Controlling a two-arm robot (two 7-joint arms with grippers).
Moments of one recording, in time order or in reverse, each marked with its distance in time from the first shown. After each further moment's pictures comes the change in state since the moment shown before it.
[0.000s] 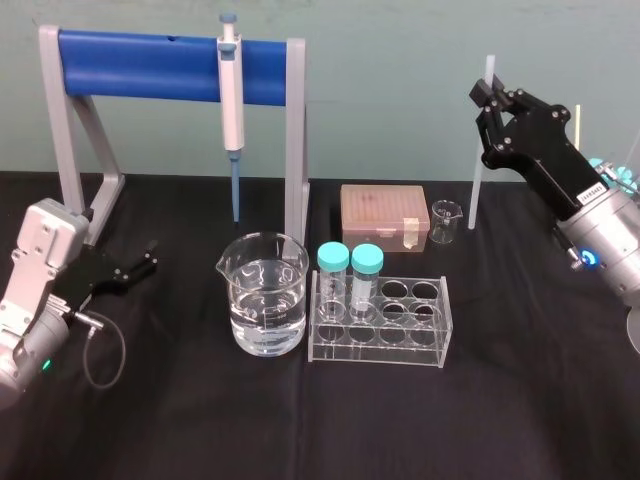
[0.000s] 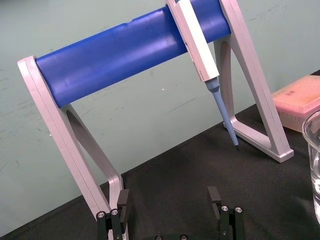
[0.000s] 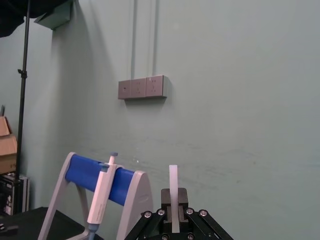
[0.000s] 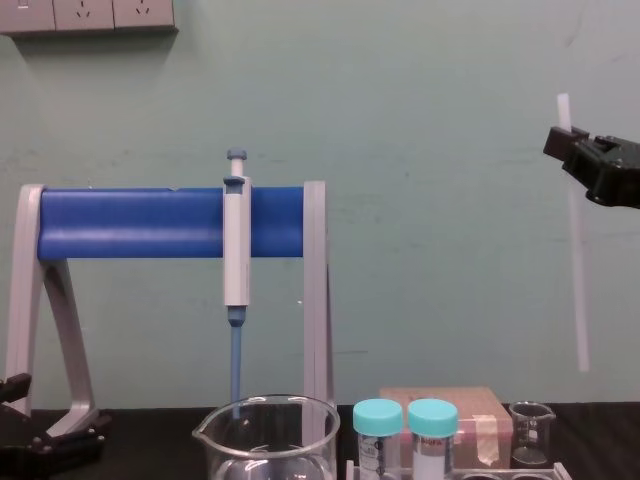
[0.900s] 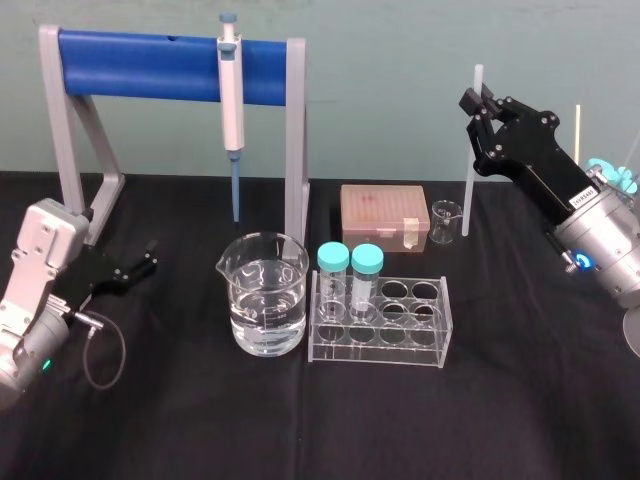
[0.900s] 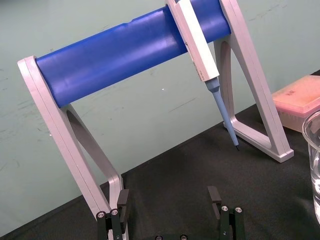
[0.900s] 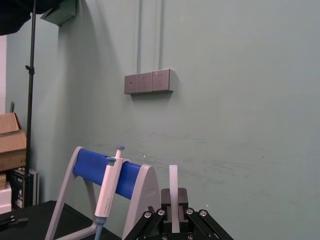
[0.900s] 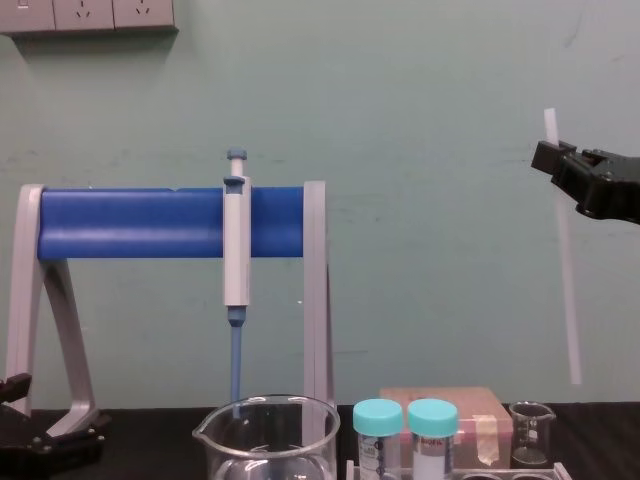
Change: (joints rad) left arm 0.000 0.000 0.000 0.000 0.000 0.000 0.000; right arm 0.012 0.007 -0.019 0.021 0.014 0.012 0.024
